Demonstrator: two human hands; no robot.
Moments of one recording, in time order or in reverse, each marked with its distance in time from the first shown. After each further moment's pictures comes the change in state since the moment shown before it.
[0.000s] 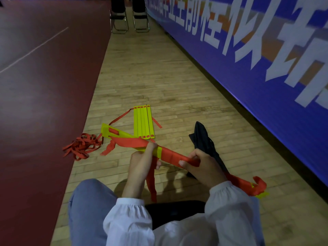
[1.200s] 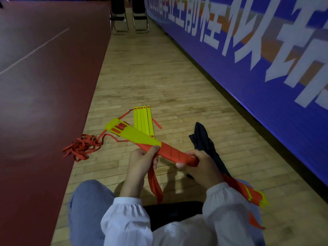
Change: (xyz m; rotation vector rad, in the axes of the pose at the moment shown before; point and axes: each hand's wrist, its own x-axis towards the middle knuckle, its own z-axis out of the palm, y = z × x) left_hand 0.015 -0.010 -0.002 0.013 -0.047 0.153; right_hand 0.004 0.003 0.010 0.063 0.095 -0.011
